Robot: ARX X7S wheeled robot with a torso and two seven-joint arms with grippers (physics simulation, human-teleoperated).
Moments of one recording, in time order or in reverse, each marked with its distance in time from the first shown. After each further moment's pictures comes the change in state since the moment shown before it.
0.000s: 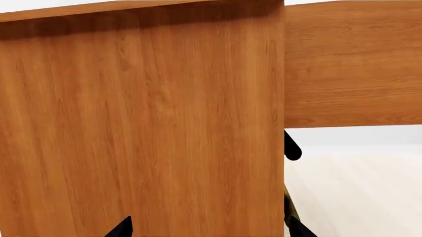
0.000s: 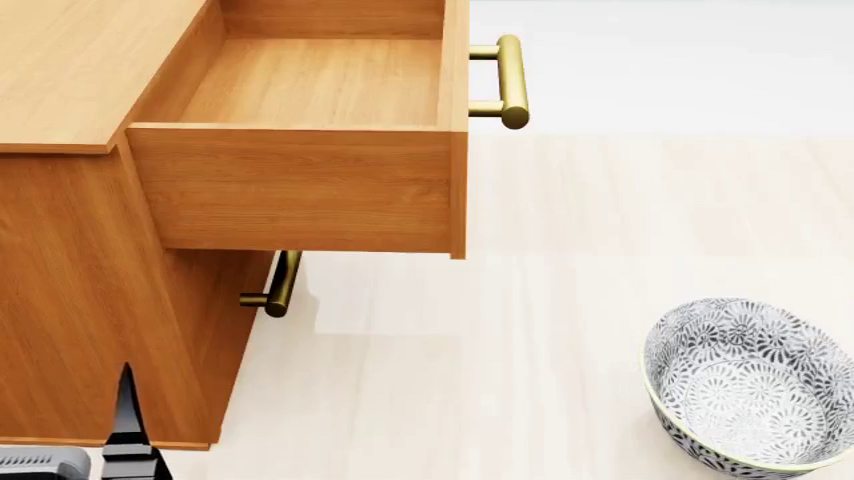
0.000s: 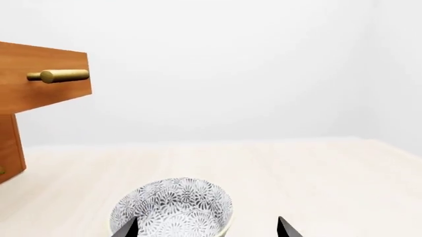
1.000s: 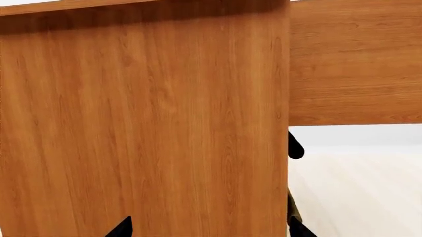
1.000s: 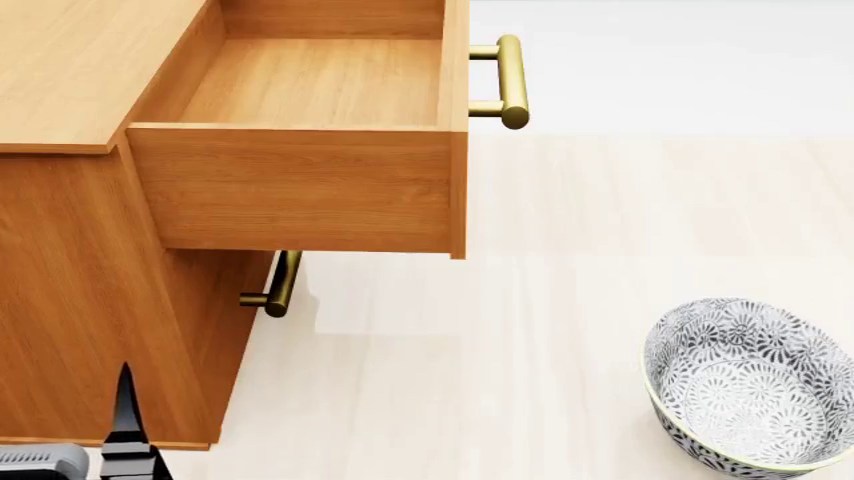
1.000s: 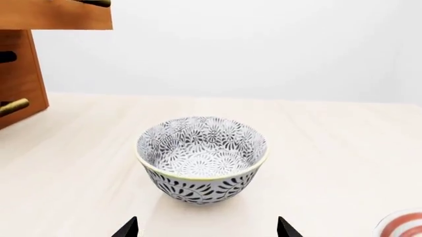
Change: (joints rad) left arm -0.006 -0.013 0.009 -0.016 -0.021 0.012 -0.017; right arm 0.008 -0.054 -0.156 0.129 -0.166 -0.074 -0.054
